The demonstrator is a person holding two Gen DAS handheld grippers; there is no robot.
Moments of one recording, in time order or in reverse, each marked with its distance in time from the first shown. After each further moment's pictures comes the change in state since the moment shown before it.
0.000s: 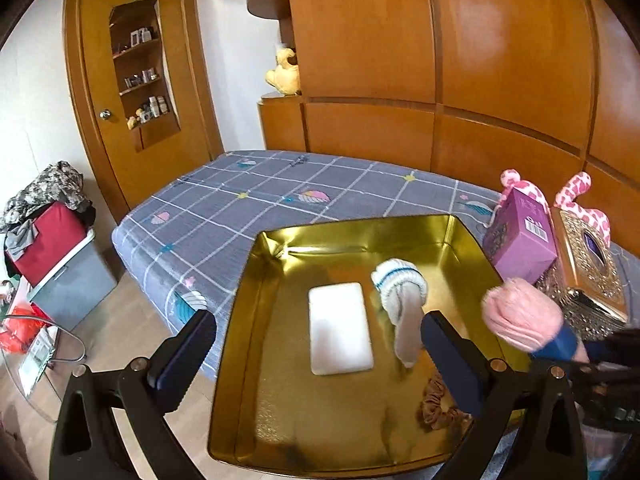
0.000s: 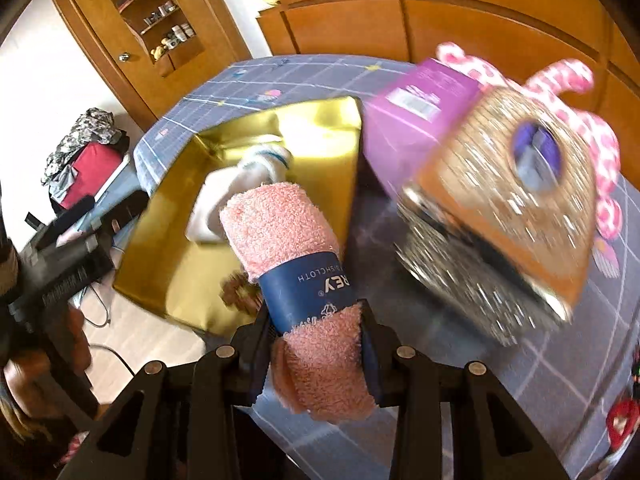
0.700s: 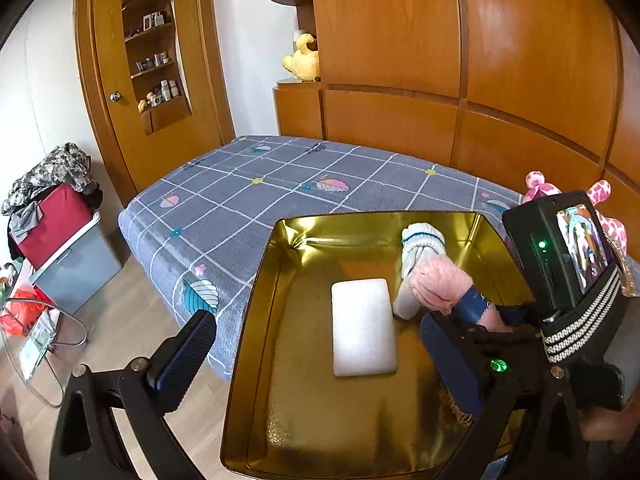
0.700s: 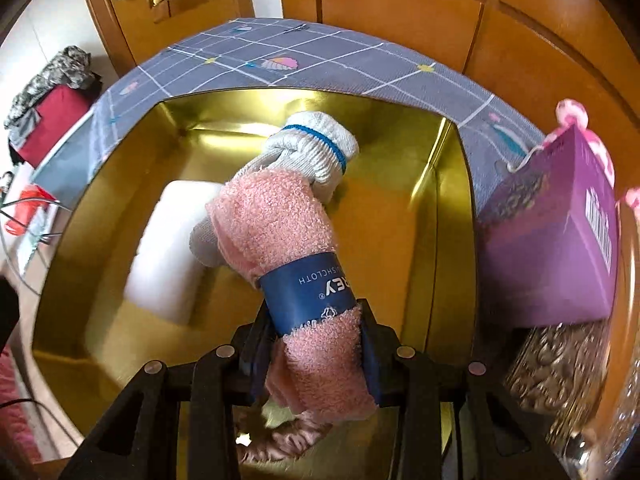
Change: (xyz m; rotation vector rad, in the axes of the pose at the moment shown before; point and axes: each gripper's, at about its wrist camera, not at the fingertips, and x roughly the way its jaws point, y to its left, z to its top) left arm 0.020 0.018 -0.001 -0.041 0.048 0.020; right arm 0.124 0.060 0.075 -0.172 0.090 -0.208
